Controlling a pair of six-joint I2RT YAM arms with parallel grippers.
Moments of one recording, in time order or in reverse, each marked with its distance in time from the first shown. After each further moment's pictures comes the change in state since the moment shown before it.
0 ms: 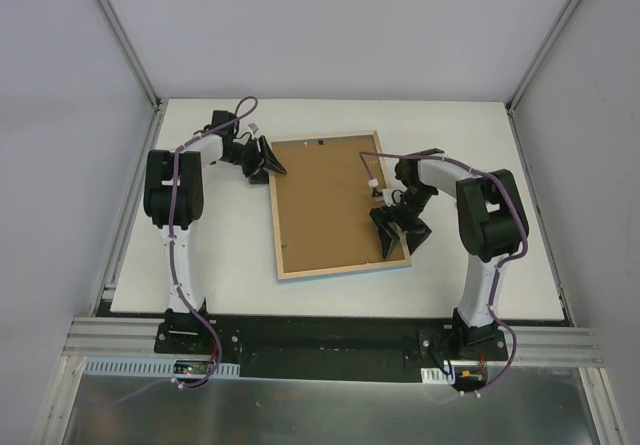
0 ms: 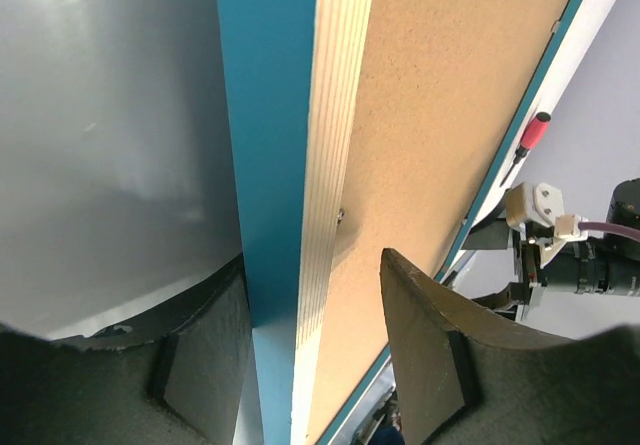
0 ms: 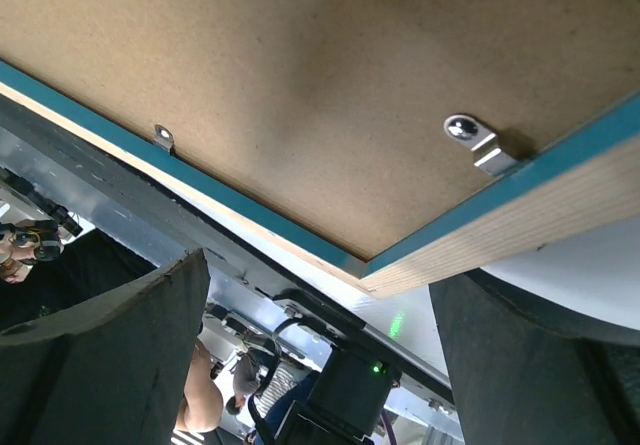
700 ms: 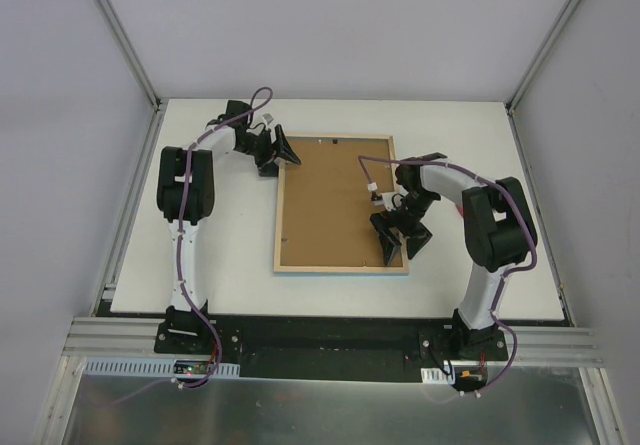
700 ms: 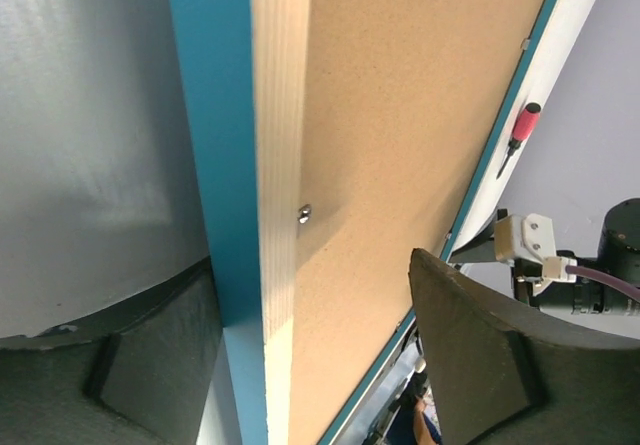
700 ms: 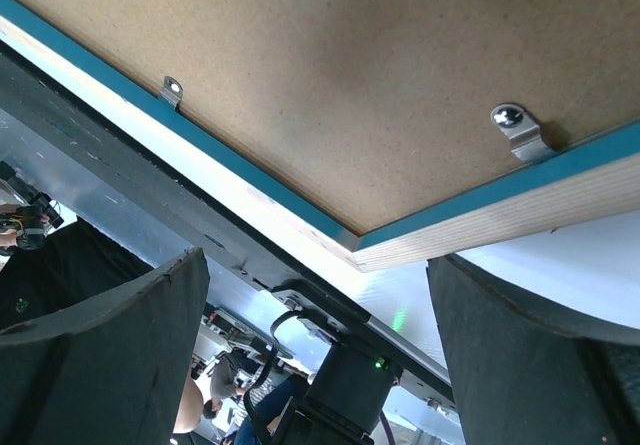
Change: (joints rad) left arm -0.074 0.114 0.216 -0.072 0.001 0.026; right arm 0.021 -0.095 -0.080 0.004 0.003 -0.027
